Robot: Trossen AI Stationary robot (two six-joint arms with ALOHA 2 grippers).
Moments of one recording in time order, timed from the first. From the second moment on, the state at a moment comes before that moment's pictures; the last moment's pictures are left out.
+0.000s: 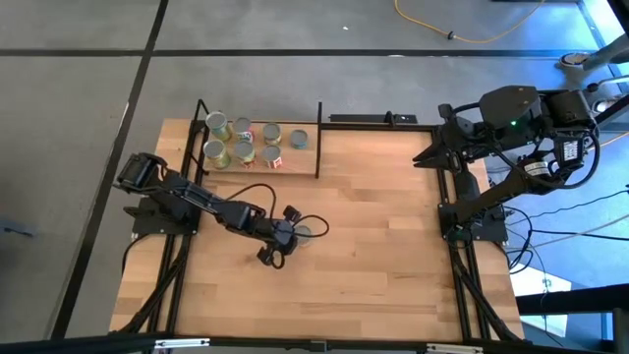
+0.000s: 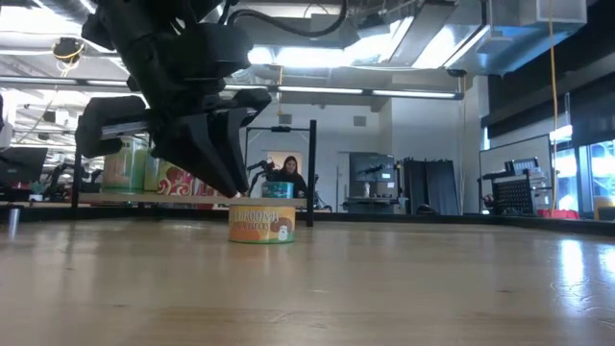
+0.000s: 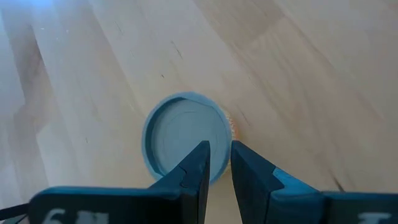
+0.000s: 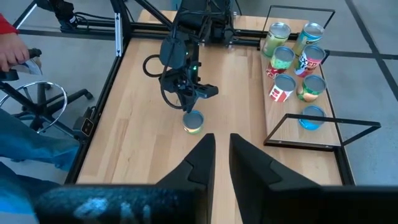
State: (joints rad) left arm -0.26 1.62 0.84 -0.12 -0.17 0.43; right arm 0.06 1.40 2.33 -1.57 -0.02 -0.03
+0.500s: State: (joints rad) left arm -0.25 1.68 0.84 -0.13 -0.17 0.43; right arm 0.06 1.41 2.33 -1.57 -0.02 -0.03
